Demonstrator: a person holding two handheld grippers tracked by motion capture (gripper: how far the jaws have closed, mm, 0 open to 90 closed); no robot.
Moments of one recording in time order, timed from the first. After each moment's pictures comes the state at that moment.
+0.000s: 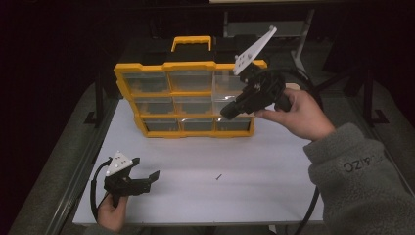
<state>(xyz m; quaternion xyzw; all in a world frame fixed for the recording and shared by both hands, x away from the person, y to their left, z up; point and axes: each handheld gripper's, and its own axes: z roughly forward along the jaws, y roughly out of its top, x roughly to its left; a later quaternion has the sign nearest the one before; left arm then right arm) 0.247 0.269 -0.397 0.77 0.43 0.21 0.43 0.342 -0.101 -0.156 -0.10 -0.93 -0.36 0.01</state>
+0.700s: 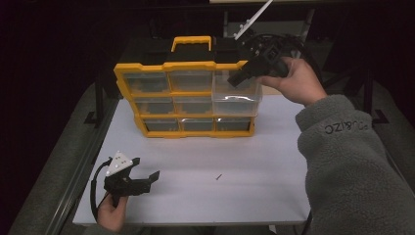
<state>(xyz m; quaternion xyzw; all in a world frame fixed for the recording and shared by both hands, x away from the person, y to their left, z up) 0.247 0.270 -0.396 0.77 0.43 0.21 0.43 0.414 -0.109 -0.144 -0.19 -0.93 -0.33 -0.03</state>
